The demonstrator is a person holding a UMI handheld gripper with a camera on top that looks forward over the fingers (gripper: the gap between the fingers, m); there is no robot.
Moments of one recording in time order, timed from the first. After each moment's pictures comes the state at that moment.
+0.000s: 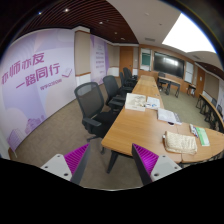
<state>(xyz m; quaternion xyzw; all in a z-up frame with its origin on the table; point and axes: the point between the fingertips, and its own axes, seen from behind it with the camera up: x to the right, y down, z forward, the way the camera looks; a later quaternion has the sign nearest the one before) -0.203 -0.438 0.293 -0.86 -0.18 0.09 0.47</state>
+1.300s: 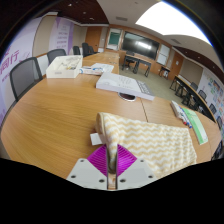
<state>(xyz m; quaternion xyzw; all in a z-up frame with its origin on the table) 0.121 -0.073 -0.006 -0.91 -0.08 -0.06 0.41</state>
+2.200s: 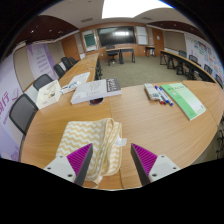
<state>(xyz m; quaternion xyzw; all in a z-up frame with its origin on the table) 0.229 -0.111 0.055 -0.92 0.07 0.05 0.39</state>
